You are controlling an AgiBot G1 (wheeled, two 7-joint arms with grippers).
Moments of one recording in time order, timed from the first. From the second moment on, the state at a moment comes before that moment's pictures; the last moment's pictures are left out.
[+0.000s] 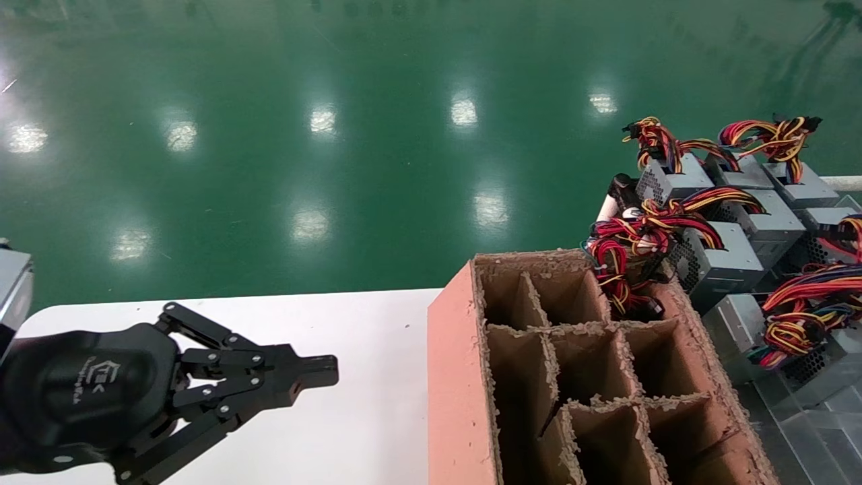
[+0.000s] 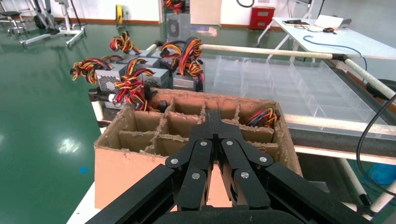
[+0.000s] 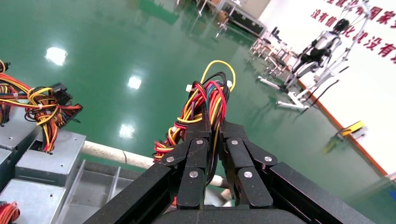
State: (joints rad) left arm -1.10 0.58 0.36 -1.27 0.67 1.46 -0.15; right arm 1.57 -0.39 -0.16 0.42 -1.28 -0.87 -0.20
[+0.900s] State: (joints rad) left arm -1.10 0.58 0.36 -1.27 0.67 1.46 -0.15; right arm 1.87 -0.63 -0.29 0.09 -1.47 -0.92 -0.37
